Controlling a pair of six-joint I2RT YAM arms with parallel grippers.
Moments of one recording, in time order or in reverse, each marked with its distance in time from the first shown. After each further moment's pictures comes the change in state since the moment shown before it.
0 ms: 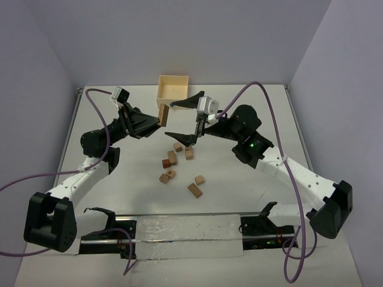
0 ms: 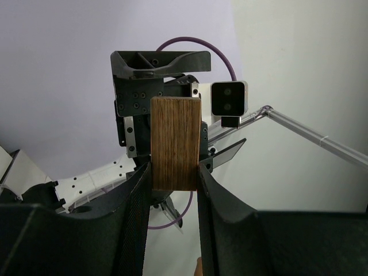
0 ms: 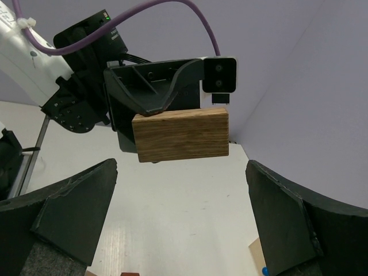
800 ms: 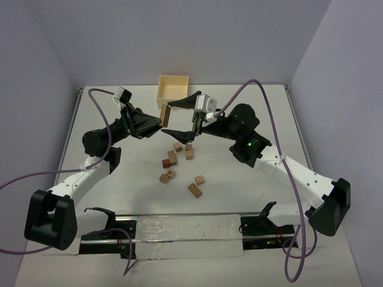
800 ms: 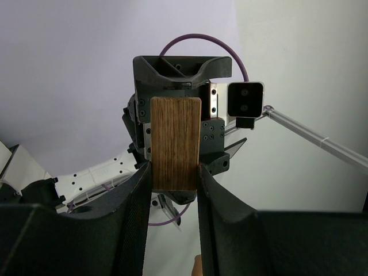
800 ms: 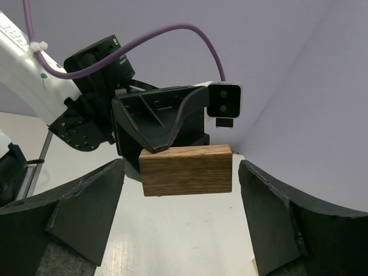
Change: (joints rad) left arm -0.011 0.017 0.000 0.000 0.007 -0.002; right arm 0.030 0.028 0.041 0.020 0.013 0.019
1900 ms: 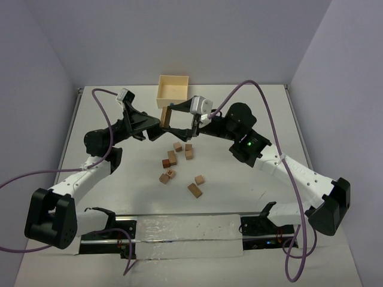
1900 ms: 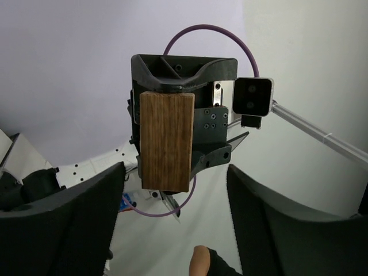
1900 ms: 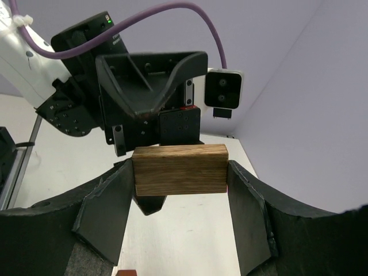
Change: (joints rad) left arm -0.010 0.010 -0.005 0.002 0.029 -0.003; right arm 0.006 0.005 0.014 -0.088 0.032 -0.072
